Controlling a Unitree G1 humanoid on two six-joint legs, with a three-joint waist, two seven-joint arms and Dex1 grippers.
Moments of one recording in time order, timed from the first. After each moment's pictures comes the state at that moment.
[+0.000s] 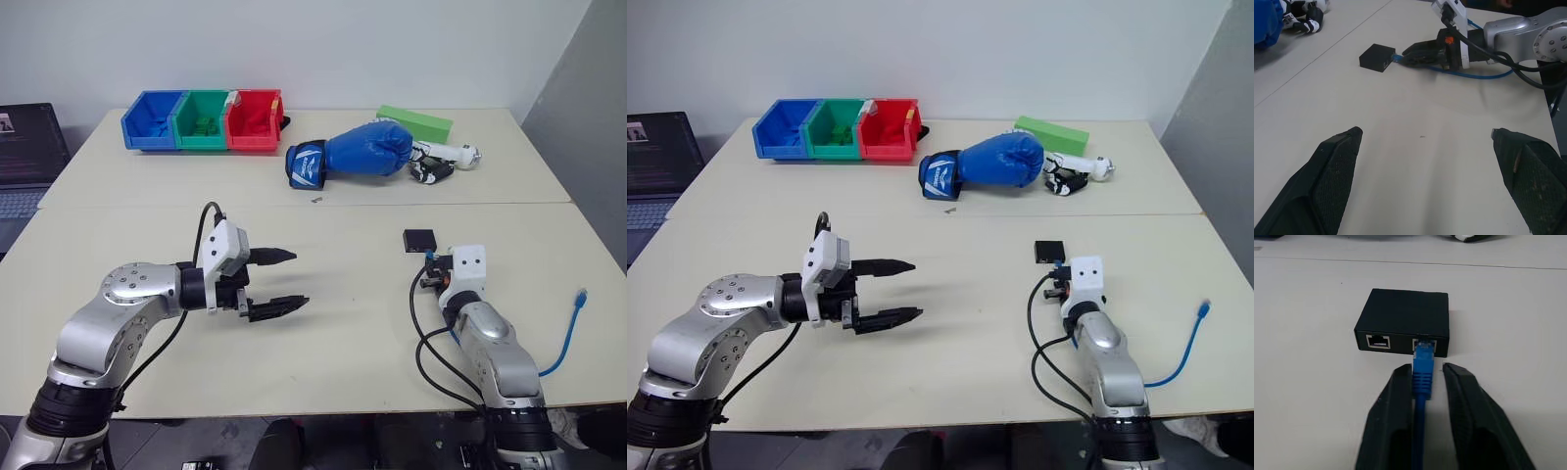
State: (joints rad) left arm -0.27 0.78 0.04 -0.32 -0.60 0.56 -1.03; right arm -0.17 -0.20 -0.04 -0.14 0.10 0.45 0.14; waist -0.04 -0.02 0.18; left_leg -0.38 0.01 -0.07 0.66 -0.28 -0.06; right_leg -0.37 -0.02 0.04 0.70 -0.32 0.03
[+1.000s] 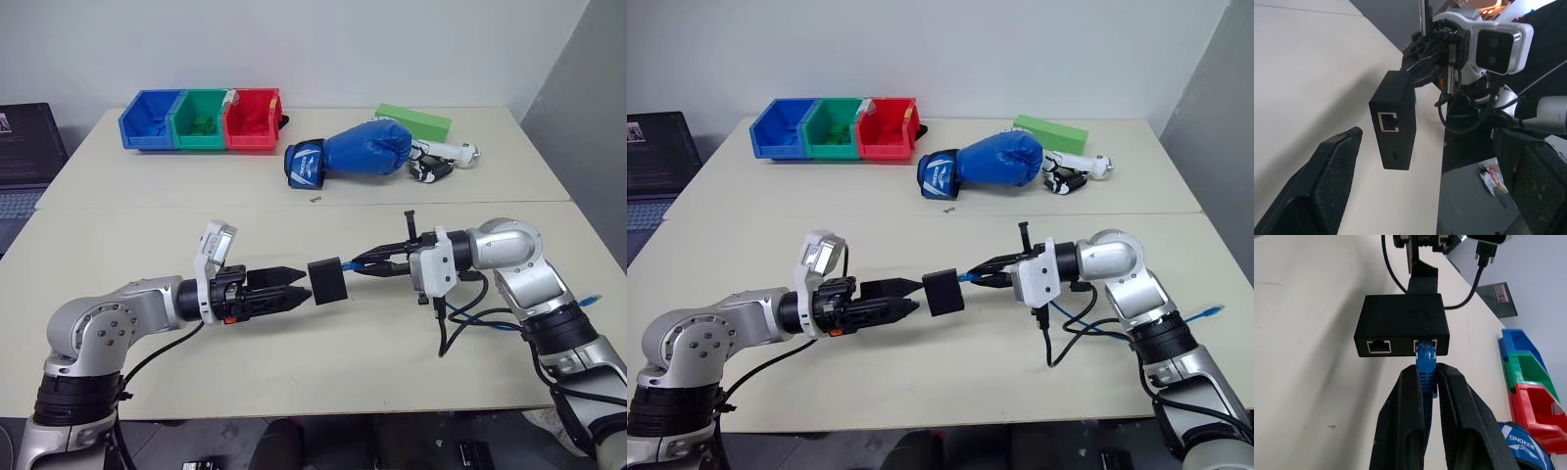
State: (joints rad) left arm -0.30 0.70 0.16 -0.25 -1.10 1.09 -0.93; right arm -0.70 -0.59 0.30 0.12 0.14 -0.48 1.23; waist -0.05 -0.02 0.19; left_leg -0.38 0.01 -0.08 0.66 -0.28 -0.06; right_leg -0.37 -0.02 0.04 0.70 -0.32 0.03
